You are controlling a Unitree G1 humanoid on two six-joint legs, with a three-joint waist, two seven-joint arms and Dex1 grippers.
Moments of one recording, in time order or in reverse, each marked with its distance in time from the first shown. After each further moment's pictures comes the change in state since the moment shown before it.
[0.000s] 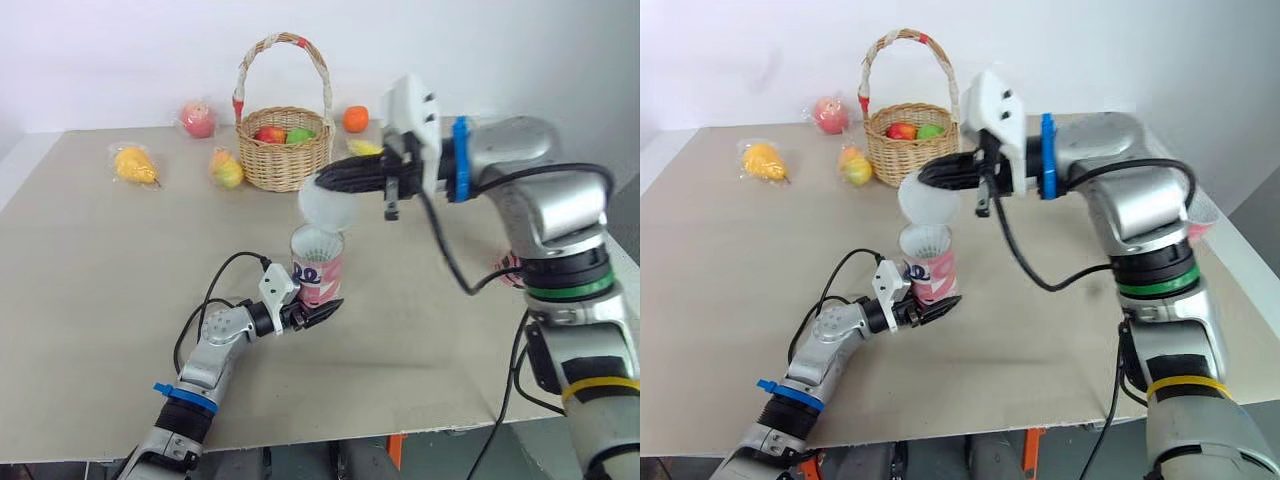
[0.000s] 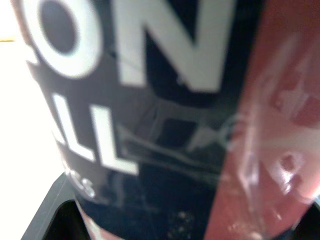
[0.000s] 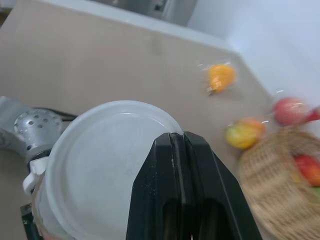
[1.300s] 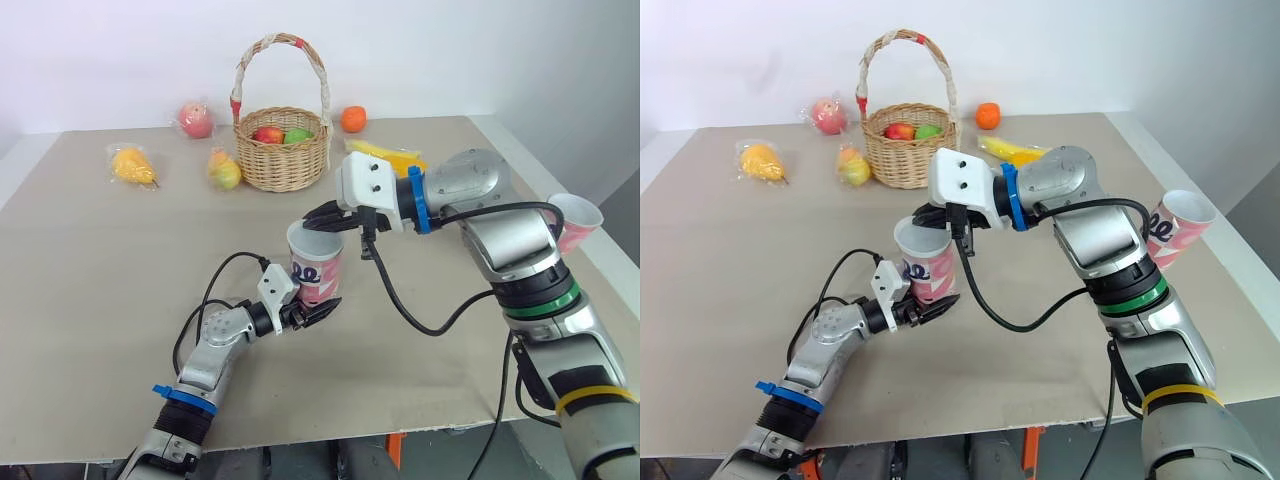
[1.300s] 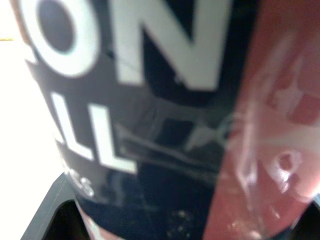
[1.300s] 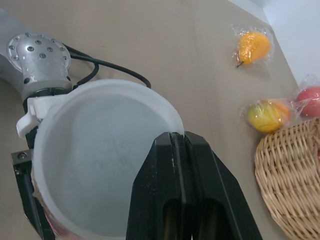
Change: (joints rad) left arm 0.006 0.002 -0.002 -0.010 0.008 0.004 0.021; right arm 0.068 0.011 0.118 -0.022 -0.219 -0.194 0.046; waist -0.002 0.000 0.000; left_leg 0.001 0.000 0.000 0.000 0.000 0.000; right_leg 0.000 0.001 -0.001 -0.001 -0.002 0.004
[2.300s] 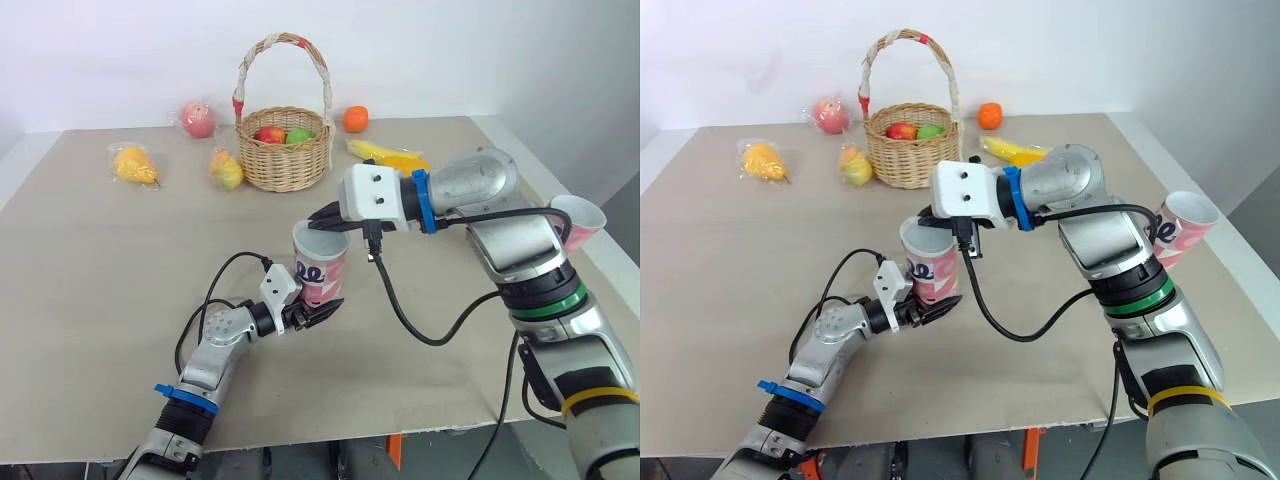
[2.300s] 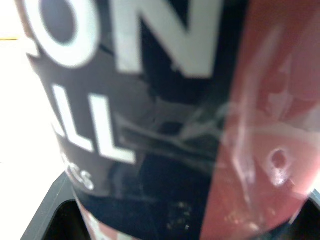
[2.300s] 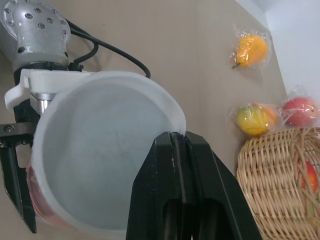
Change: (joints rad) left arm -0.004 -0.004 -0.007 0.002 0.002 0.001 -0.001; right arm 0.006 -0.029 0.006 -0.008 -0.072 -0.110 0.025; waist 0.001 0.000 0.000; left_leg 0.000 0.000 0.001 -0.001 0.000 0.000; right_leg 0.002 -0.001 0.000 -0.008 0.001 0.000
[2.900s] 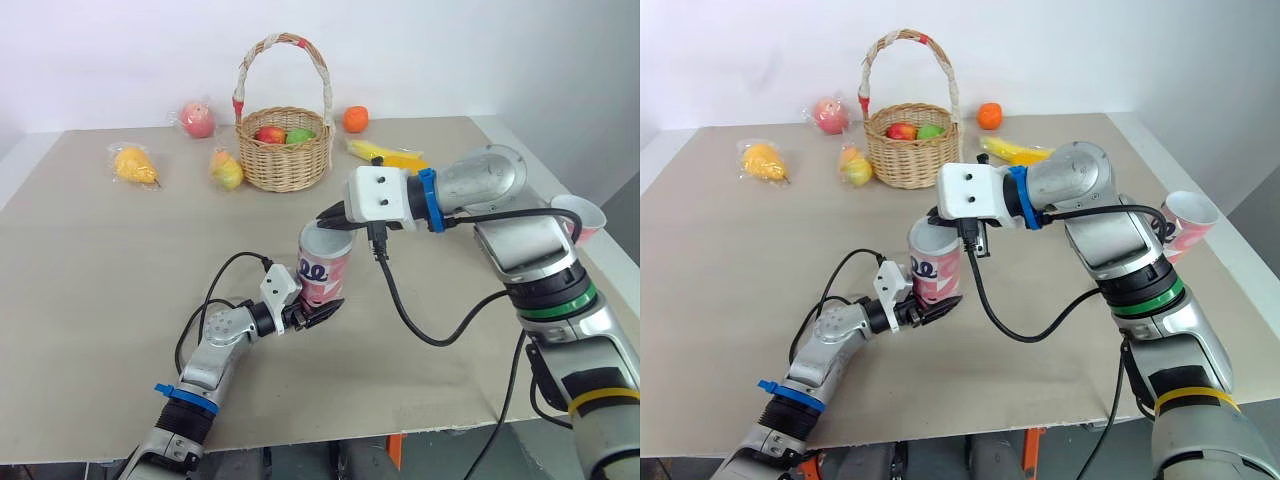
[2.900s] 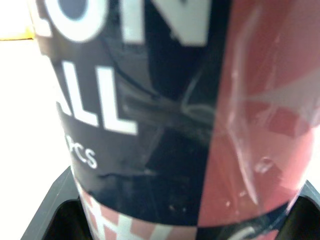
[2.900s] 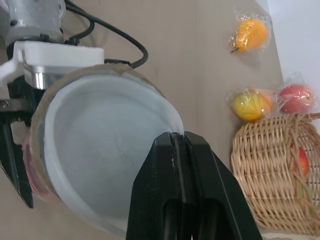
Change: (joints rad) left arm -0.002 -0.001 0.001 0.006 -0.001 -0.002 -0.001; right arm 0.000 -0.018 -0.002 -0.021 -0.034 0.021 0.010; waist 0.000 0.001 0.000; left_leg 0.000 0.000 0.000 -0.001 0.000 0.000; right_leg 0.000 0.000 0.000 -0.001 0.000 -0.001
